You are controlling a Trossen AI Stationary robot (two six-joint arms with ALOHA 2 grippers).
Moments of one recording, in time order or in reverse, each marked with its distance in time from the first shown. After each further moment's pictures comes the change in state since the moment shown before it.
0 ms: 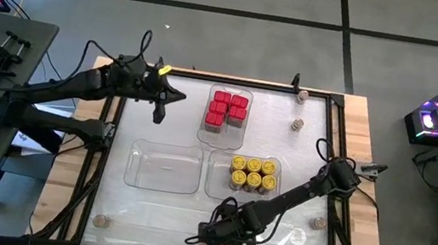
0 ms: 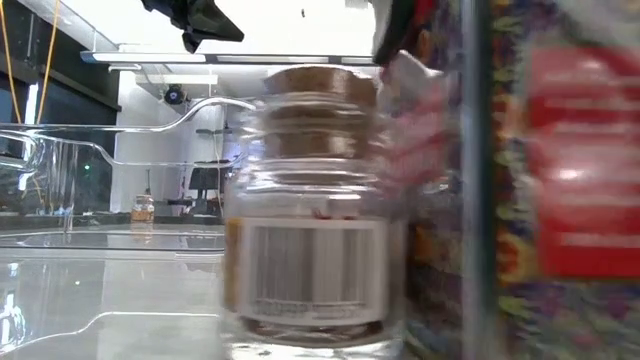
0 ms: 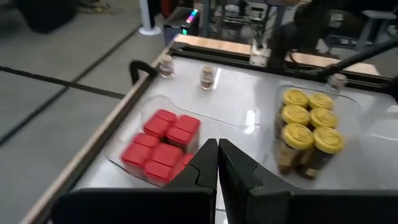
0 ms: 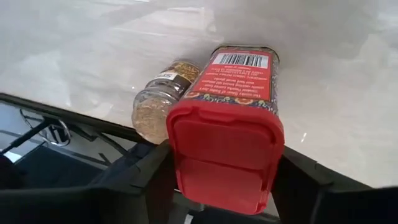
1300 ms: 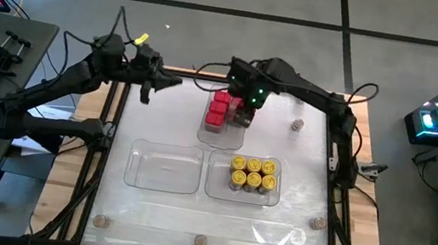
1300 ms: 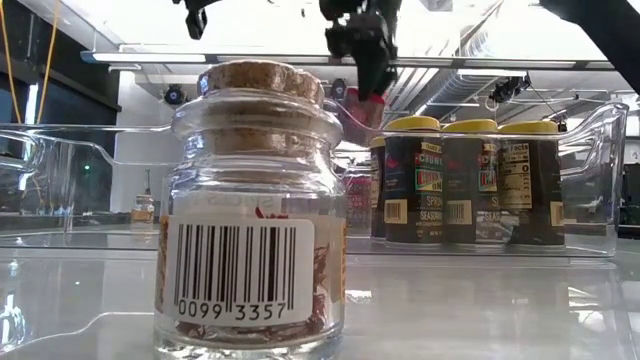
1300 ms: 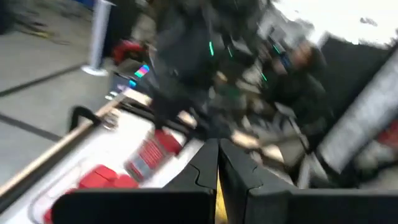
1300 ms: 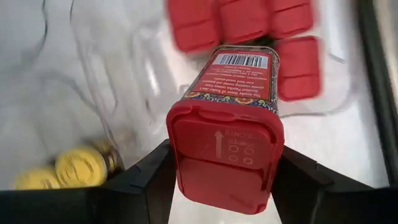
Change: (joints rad) left arm 0.228 -0.046 0.013 0.220 0.428 -0.310; right arm -0.862 -0.073 0.497 -0.811 0.093 -2.030
